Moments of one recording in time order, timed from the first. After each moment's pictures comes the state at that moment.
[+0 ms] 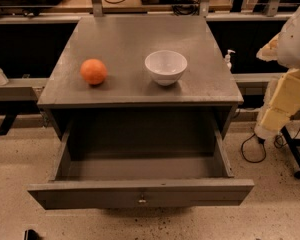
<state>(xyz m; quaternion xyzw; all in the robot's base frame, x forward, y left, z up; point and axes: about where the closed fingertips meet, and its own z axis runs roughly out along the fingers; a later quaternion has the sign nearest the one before) 0.434 -0.209 0.976 -0.58 0.80 0.01 0.15</state>
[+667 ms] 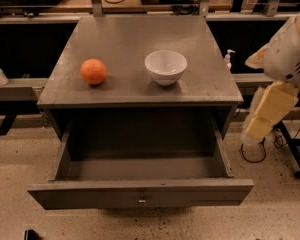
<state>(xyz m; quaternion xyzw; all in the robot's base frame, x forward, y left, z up) 0.438 -0.195 0.957 -0.58 0.79 0.02 0.17</state>
